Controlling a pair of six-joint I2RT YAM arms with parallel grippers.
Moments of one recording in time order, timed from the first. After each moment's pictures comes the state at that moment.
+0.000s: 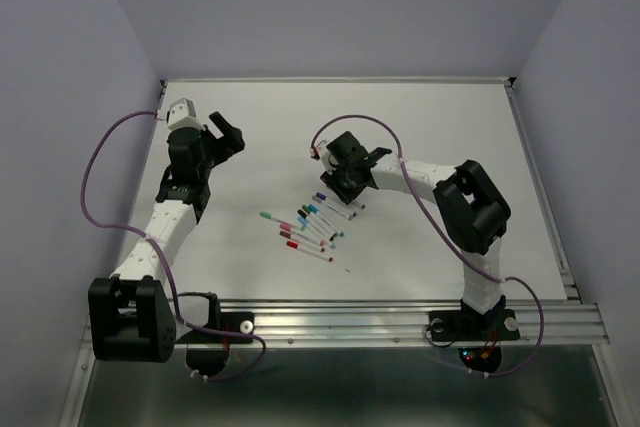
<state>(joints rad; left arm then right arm) -0.06 1.17 0.76 0.12 -0.05 -0.51 0.71 1.99 1.39 -0.44 0.05 -0.15</state>
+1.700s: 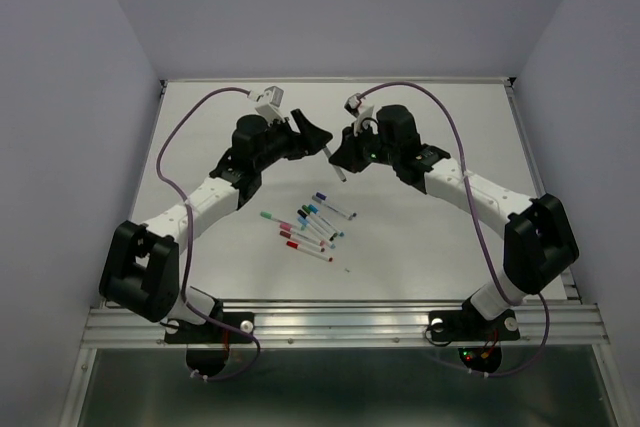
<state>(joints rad) -0.45 1.41 0.91 0.32 0.28 -0.70 0.59 1.58 1.18 -0.02 -0.40 0.15</state>
